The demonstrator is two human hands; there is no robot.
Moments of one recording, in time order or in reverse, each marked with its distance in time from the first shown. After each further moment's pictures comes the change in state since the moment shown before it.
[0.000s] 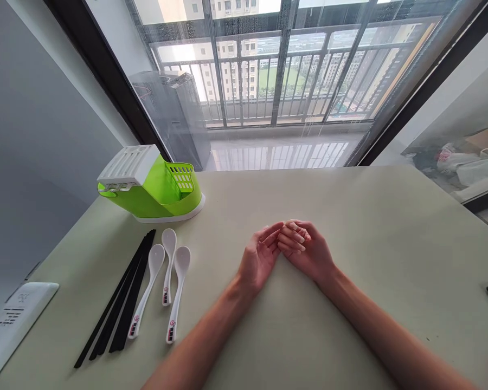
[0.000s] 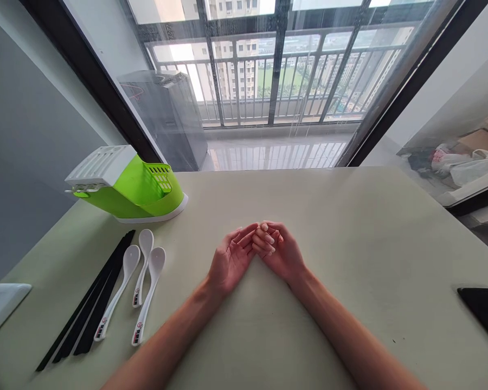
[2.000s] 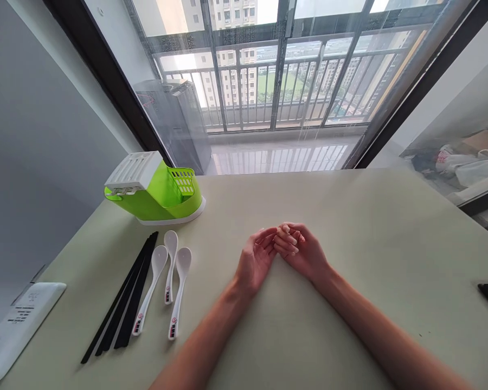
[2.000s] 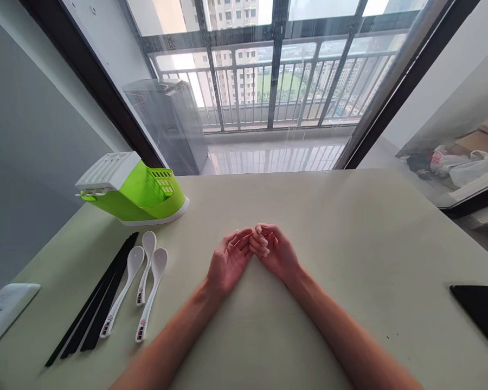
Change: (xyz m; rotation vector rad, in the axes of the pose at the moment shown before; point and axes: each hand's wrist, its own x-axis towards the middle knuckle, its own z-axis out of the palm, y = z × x) left_hand -0.003 -0.001 -0.003 -0.027 0.049 0.023; right_hand -0.001 0.002 0.002 0.156 -0.087 0.052
